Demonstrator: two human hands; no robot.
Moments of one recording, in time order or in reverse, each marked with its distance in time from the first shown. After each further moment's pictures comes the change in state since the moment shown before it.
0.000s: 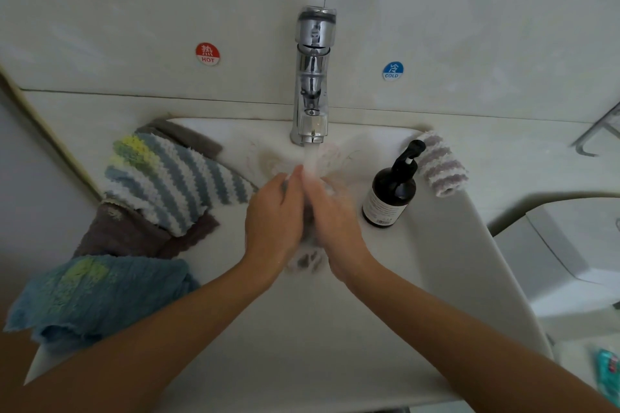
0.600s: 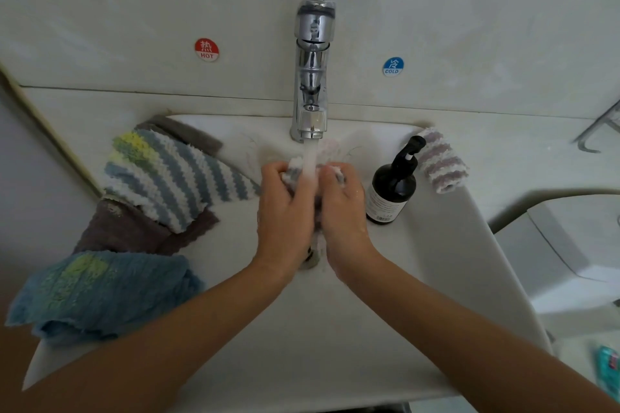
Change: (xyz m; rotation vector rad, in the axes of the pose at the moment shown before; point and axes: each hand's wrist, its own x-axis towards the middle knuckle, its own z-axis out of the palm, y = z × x) left_hand -0.008 0.002 0.011 -0.220 0.000 -0.038; right_hand -0.002 -0.003 -0.006 0.159 0.122 -0.034
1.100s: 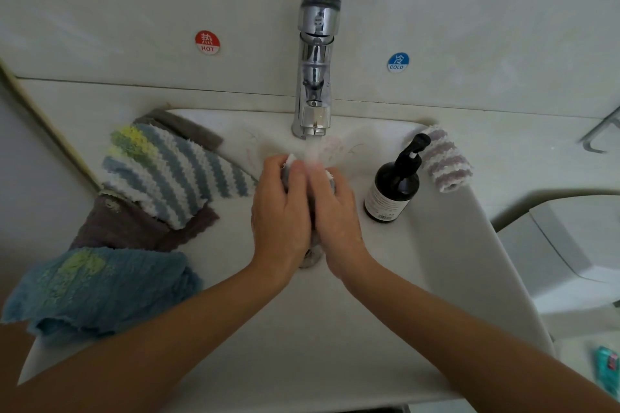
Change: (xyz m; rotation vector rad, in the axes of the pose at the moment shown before) left_hand -0.001 -0.001 0.000 0.086 0.107 0.106; right_hand -0.001 0.011 0.003 -0.109 -0.090 -0.040
